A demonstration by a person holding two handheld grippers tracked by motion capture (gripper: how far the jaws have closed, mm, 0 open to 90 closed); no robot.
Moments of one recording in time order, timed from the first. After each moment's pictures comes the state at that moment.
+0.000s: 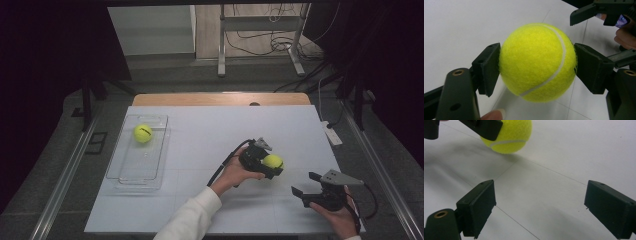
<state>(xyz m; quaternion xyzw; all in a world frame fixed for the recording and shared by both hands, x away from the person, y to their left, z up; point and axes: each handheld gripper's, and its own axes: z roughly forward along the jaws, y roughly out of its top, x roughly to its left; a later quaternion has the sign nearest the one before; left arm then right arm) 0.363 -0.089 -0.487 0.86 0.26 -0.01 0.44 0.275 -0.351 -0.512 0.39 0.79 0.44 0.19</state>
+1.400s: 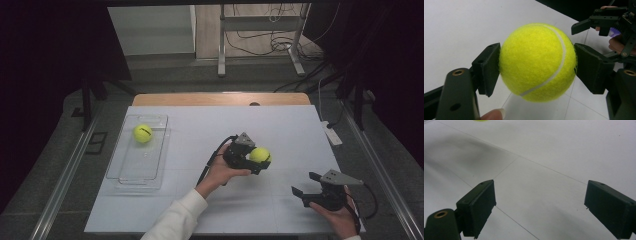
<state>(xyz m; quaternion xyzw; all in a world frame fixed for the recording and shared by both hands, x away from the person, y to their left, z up) 0.353 -0.043 -0.469 0.84 0.28 0.02 0.47 0.275 -0.352 -0.513 0.39 0.79 0.43 0.19</state>
